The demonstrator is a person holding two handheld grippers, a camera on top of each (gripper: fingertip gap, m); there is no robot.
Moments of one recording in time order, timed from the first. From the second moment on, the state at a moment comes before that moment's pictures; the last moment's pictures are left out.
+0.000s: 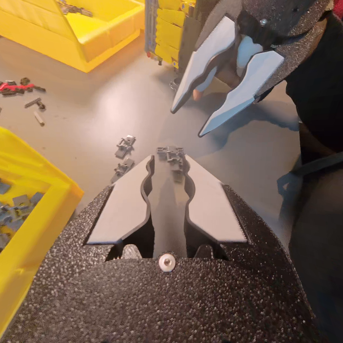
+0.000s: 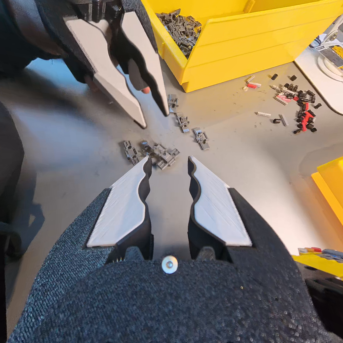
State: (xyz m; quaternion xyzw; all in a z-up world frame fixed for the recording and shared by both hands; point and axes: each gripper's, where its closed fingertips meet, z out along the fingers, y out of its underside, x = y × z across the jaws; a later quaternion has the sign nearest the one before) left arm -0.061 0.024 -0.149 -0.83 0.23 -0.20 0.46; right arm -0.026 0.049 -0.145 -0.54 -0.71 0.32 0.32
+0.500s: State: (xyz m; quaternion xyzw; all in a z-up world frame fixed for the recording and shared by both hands) left arm -0.124 0.032 -0.190 -0.91 0.17 -0.05 0.38; right arm -0.067 0.048 -0.148 -0.53 -0.73 0.32 0.31
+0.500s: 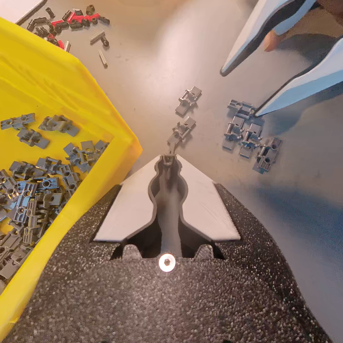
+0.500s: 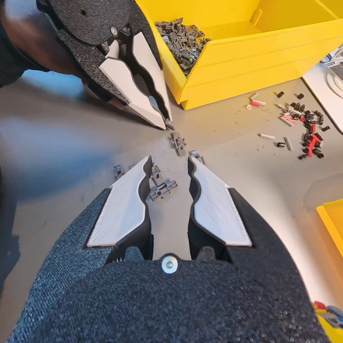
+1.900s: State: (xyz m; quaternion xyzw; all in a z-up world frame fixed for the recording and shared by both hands) left arm -0.091 -0.016 -0.165 -0.86 0.17 -0.17 0.44; right arm -0.086 0.054 -0.189 -0.57 -0.77 0.23 0.19
